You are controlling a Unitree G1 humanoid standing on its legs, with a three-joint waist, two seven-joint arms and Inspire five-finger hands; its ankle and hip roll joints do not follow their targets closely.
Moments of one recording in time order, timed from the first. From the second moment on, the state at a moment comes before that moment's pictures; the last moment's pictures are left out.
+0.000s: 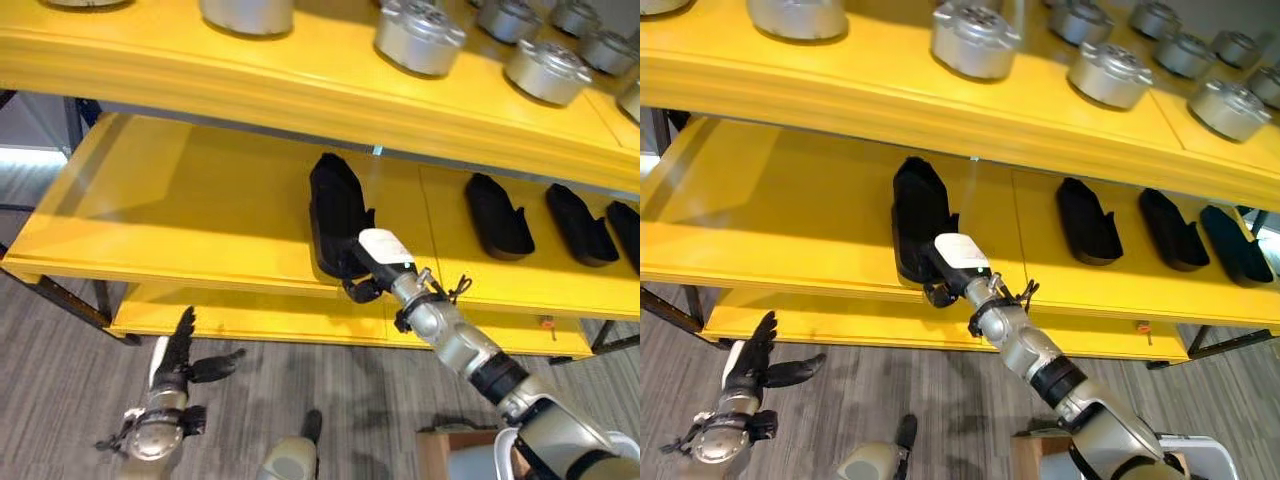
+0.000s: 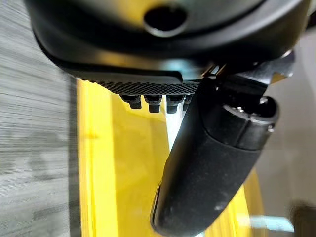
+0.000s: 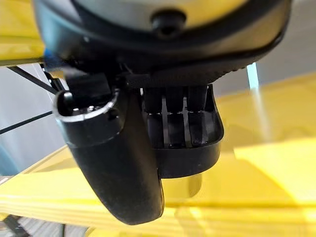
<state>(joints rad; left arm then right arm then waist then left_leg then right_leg) 0.17 0.57 -0.11 0.19 -0.24 -0.08 0.19 -0.58 -0.39 0.64 0.38 -0.49 0.00 -0.18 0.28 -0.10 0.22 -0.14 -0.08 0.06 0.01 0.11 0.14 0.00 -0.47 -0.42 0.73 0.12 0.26</state>
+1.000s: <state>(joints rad) 0.21 0.51 -0.07 0.20 -0.27 -0.09 0.19 -0.59 -0.53 0.50 0.29 -0.39 -0.01 -0.20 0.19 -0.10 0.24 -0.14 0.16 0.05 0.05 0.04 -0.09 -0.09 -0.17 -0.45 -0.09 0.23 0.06</state>
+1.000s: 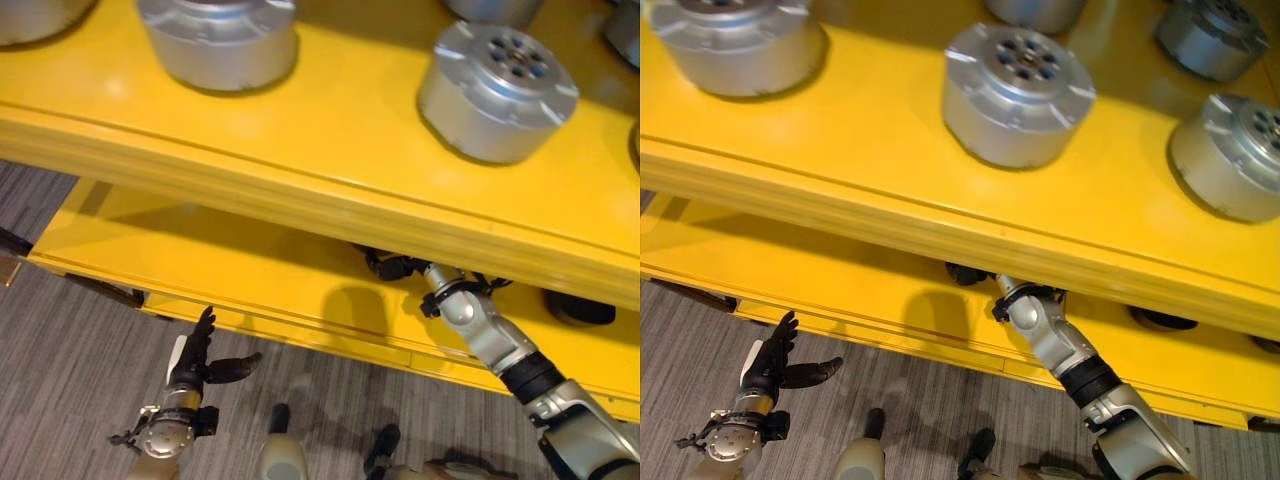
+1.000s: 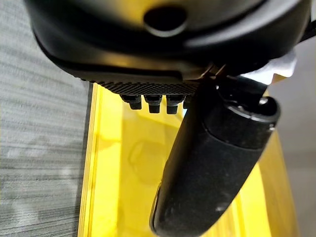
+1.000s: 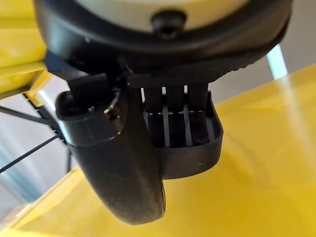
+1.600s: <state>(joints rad) 0.07 0.53 -0.23 0.19 -0.27 -0.11 0.16 -0.88 -0.52 0.56 0.52 -0.38 -0.03 -0.27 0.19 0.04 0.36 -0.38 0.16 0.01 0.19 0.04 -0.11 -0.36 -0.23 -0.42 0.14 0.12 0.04</state>
